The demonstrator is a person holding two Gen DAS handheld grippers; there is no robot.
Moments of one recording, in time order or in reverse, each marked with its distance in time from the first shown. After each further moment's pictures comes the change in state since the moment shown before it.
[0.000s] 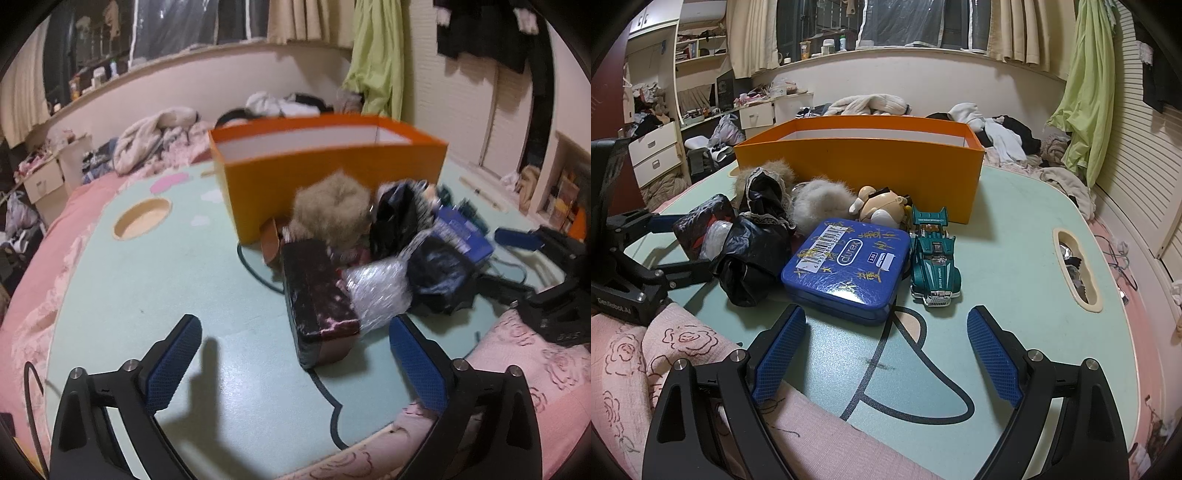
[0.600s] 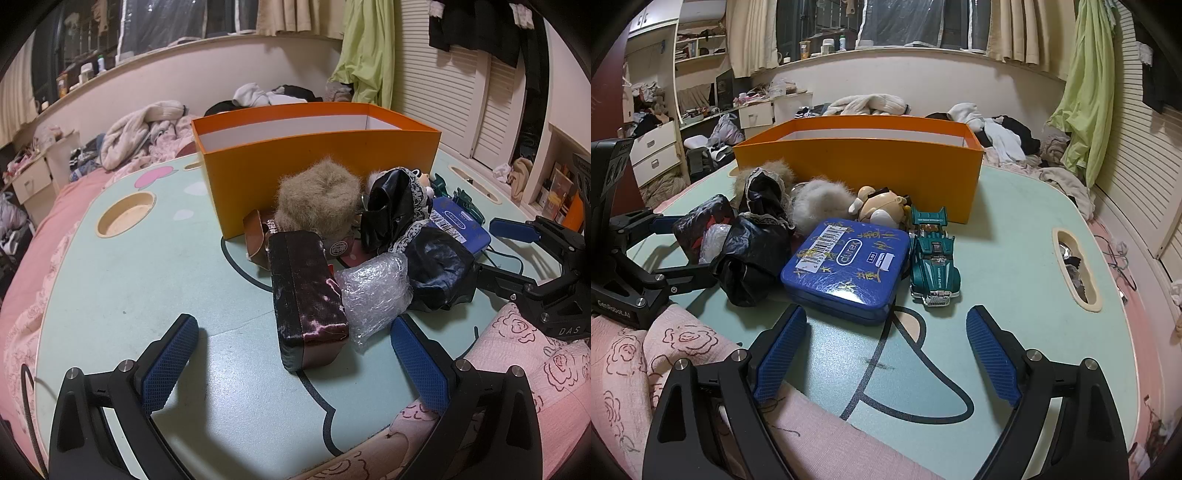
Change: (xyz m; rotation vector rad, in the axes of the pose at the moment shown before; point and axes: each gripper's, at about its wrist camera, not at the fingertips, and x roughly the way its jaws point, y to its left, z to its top) left arm 0.018 -0.004 0.005 0.015 0.060 -0.033; right arm 0.001 0.001 0.000 -0.001 0.000 -0.003
